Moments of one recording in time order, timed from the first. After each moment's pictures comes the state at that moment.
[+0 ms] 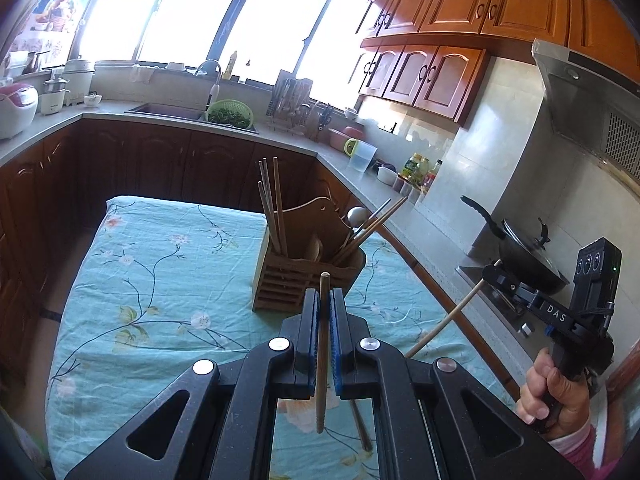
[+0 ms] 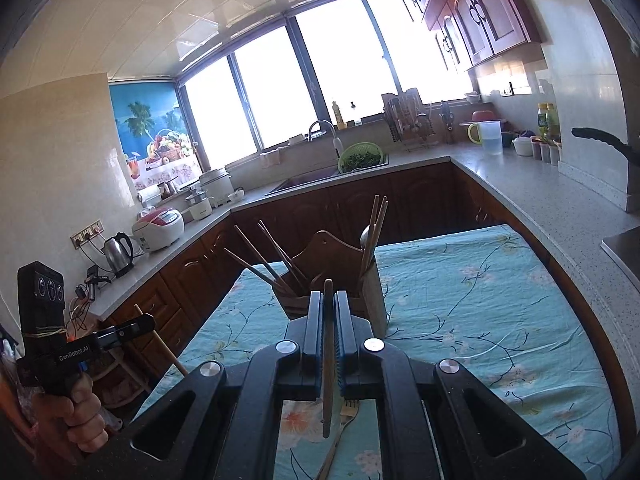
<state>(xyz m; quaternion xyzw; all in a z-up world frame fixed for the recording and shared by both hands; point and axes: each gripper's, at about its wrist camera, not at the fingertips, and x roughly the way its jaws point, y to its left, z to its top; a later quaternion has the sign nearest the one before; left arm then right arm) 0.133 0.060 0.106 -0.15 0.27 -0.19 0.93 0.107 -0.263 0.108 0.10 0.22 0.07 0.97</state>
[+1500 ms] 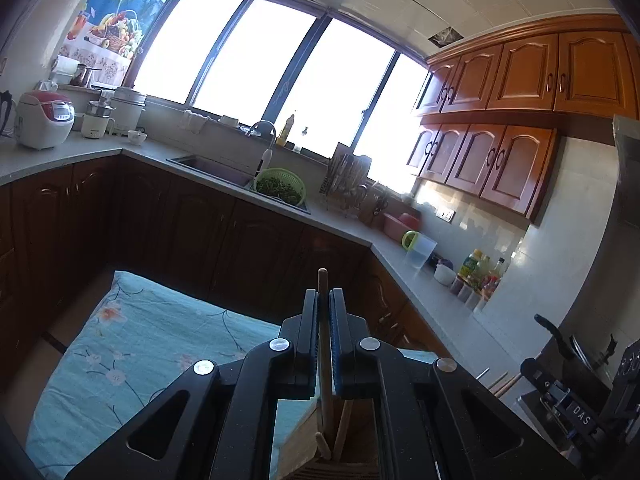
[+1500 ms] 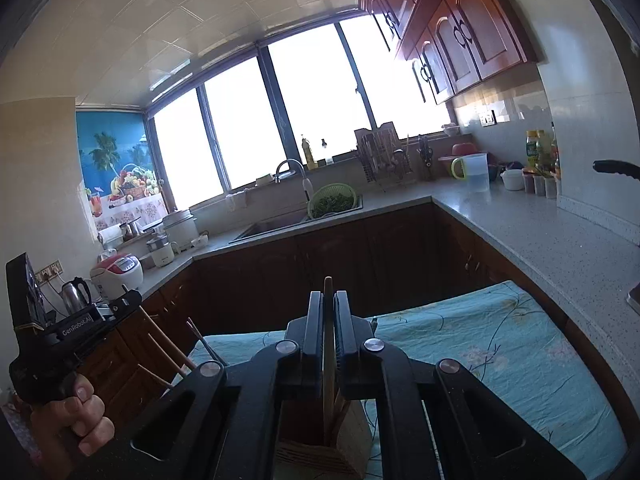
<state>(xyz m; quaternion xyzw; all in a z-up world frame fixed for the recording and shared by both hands) 0.325 0.013 0.058 -0.20 0.16 -0.08 0.96 0.249 -0.273 0.104 0.11 0.16 0.01 0.98</state>
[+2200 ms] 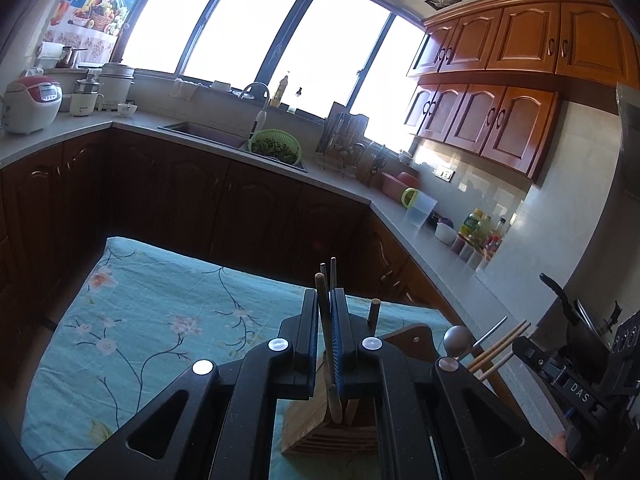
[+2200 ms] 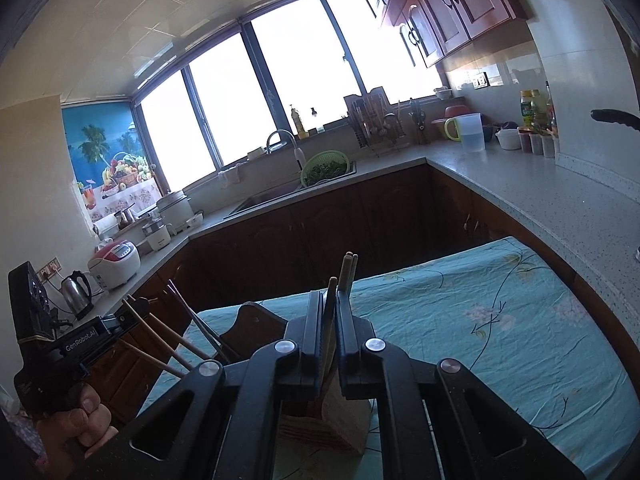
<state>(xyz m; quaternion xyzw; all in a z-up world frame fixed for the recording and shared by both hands) 0.354 0.036 0.065 -0.19 0.22 -0.10 0.95 0.259 -0.286 0.077 0.13 0.21 0.00 0.97</state>
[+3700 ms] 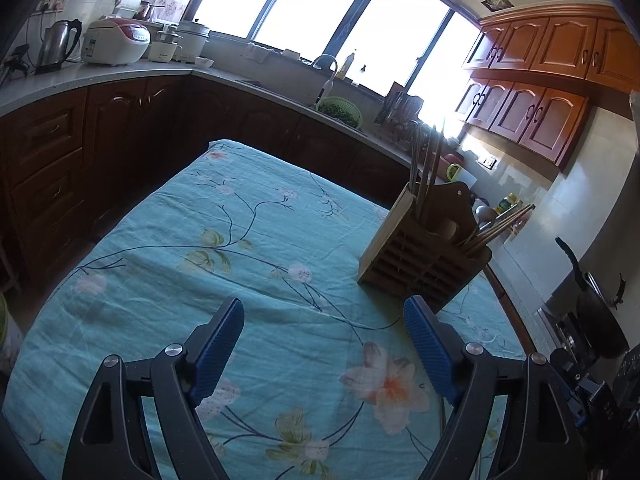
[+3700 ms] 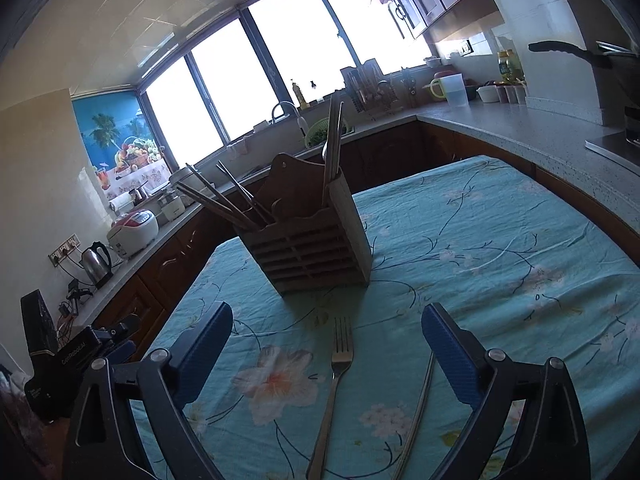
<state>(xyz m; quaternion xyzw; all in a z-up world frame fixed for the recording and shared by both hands) 0.136 0.067 -0.012 -0.23 0.27 -0.02 0.93 0.099 -0.256 0.000 0.16 0.25 0.02 0.96</state>
